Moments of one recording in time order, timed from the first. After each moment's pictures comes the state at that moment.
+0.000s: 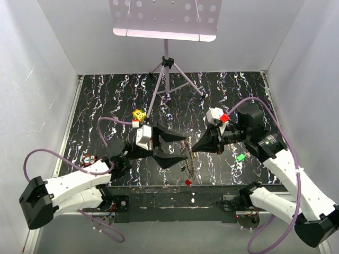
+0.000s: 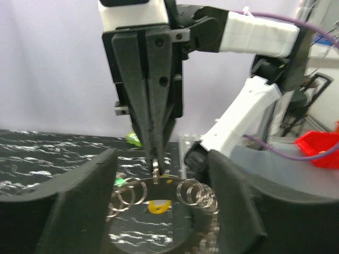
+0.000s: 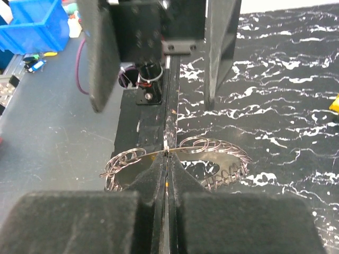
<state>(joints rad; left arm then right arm) -0.95 1.01 0.54 0.94 0.54 -0.31 0.57 0.89 0.99 -0.42 -1.13 -0.15</state>
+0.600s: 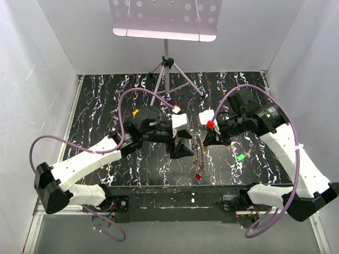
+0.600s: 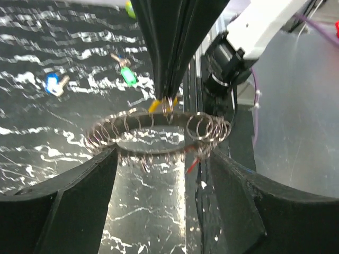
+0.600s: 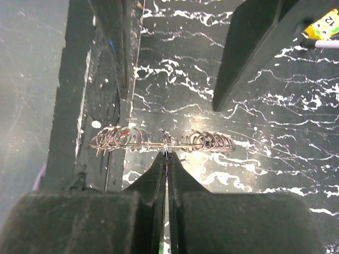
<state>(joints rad) -0.92 1.20 1.10 -0.16 0.63 0.09 0.57 1.17 1.46 -1.31 -0.83 -0.93</state>
